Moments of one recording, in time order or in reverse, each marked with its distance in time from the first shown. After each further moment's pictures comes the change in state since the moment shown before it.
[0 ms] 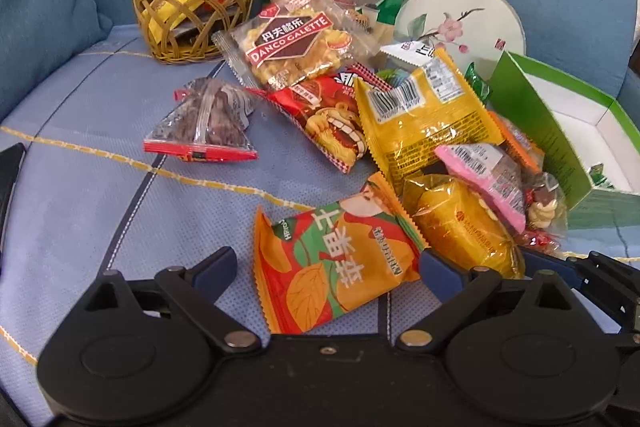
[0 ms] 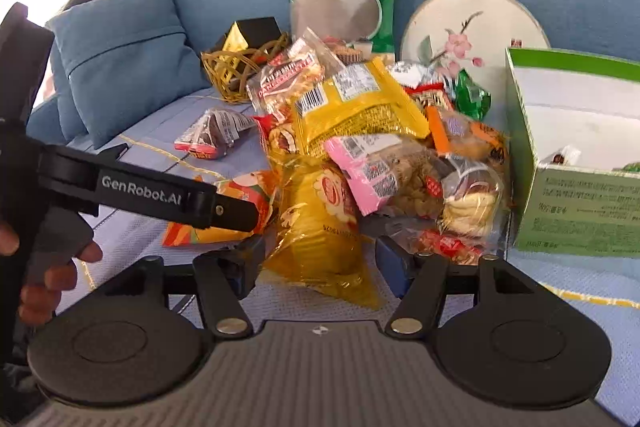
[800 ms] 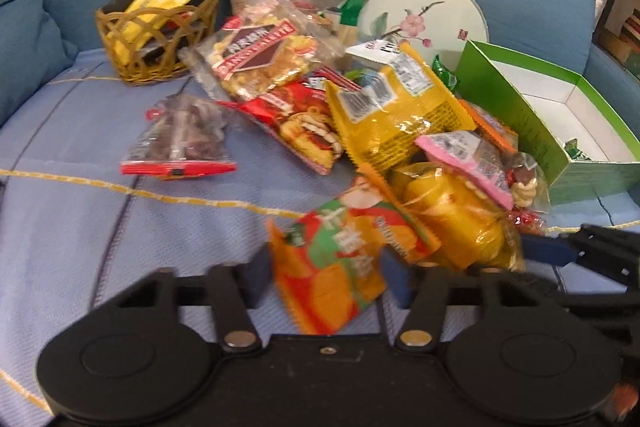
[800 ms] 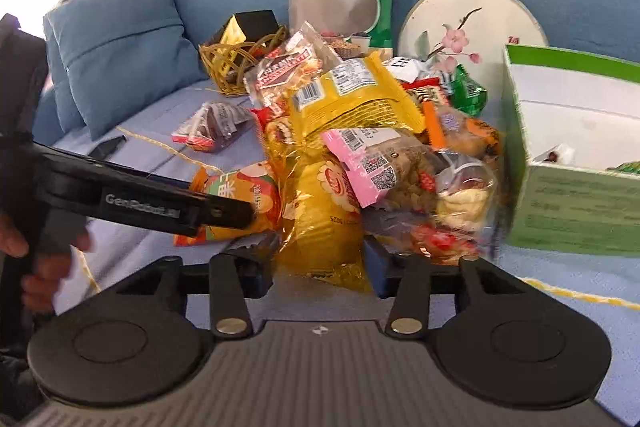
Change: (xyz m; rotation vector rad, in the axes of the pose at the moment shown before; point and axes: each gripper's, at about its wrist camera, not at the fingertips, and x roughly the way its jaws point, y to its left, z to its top) left arm -0.005 0.009 -0.002 0.100 -0.018 -0.094; right arm -0.009 -0.002 0.002 -0.043 0.019 -0.035
